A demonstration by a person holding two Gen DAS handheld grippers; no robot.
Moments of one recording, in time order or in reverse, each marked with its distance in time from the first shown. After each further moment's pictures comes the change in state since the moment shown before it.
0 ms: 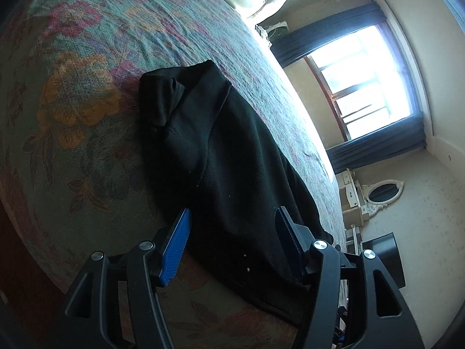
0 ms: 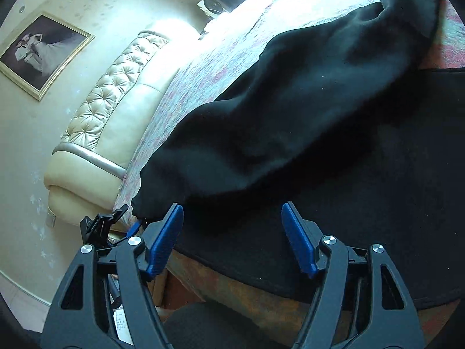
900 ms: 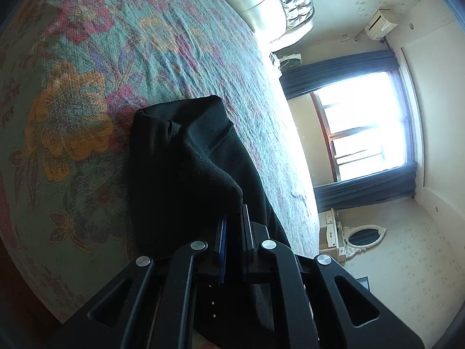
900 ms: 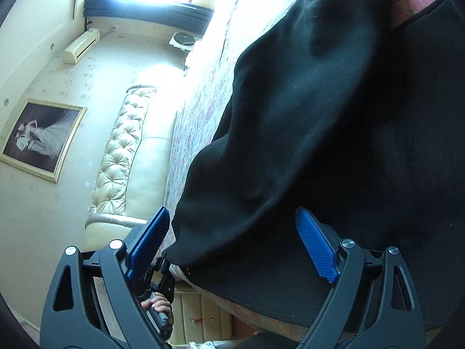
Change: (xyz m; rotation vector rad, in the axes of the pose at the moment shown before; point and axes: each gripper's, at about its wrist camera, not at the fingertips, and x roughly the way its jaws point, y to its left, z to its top) left arm -0.002 0.007 0.031 -0.193 -0.110 -0.071; right arm 0.010 -0.041 0.025 0.373 -0.125 0.147
